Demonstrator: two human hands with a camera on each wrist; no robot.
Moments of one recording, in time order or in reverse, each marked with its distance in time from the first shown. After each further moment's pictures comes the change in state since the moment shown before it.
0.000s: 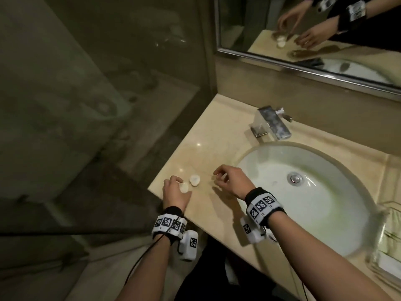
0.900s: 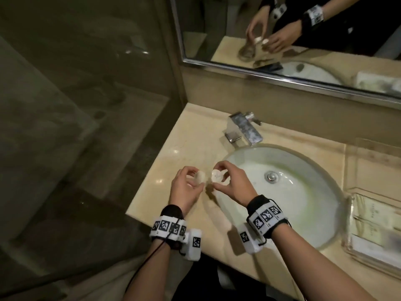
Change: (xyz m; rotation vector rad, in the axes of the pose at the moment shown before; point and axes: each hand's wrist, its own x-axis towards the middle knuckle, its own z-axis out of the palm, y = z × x) left_hand 0.003 0.086 0.009 -0.308 -0.216 0.432; right_hand -0.024 0.005 -0.039 0.152 0.334 0.030
